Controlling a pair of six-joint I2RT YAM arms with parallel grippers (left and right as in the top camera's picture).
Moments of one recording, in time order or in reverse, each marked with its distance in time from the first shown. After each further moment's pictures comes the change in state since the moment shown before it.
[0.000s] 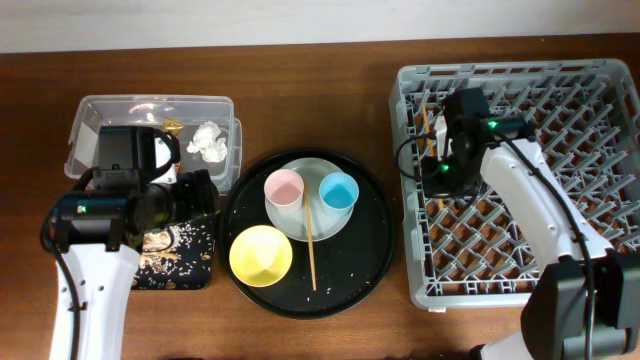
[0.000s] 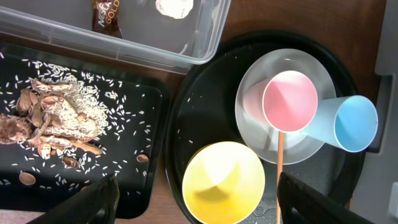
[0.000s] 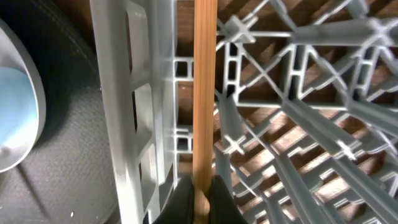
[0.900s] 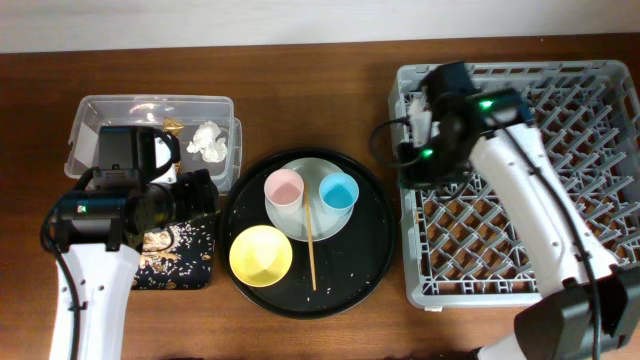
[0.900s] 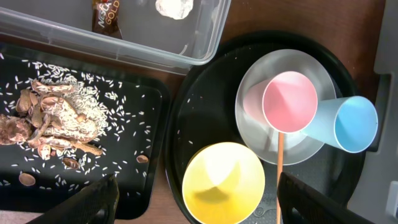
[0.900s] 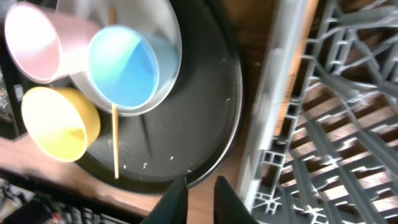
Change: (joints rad) left arm 0.000 0.000 -0.001 0.002 0.000 0.000; right arm 0.160 0.003 0.296 -0.283 -0.179 0.095
